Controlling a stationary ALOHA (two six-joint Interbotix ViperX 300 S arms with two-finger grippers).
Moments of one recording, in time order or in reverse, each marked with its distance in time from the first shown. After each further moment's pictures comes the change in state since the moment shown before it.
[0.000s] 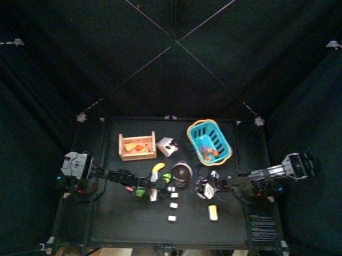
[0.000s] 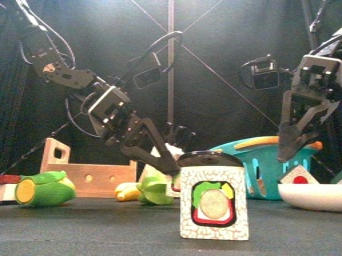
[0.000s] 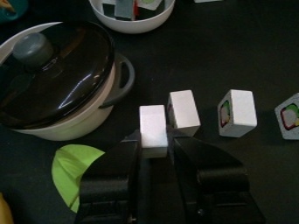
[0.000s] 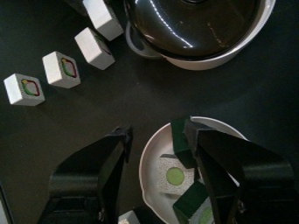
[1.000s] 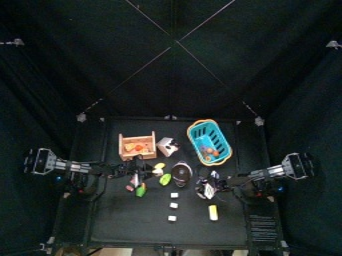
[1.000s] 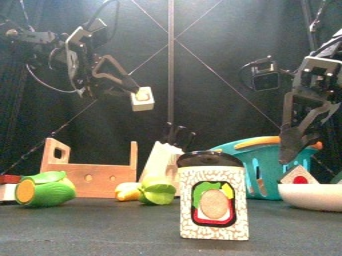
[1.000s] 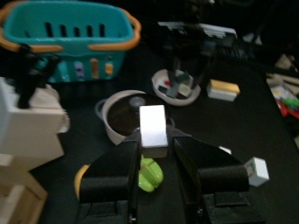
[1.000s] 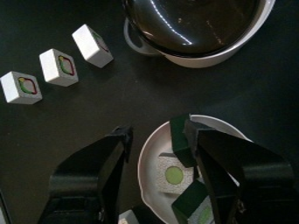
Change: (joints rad) left arm 0.146 -0.581 0.252 -0.192 0.003 0.000; right arm 0.002 0.011 0.003 0.000 0.000 0.000
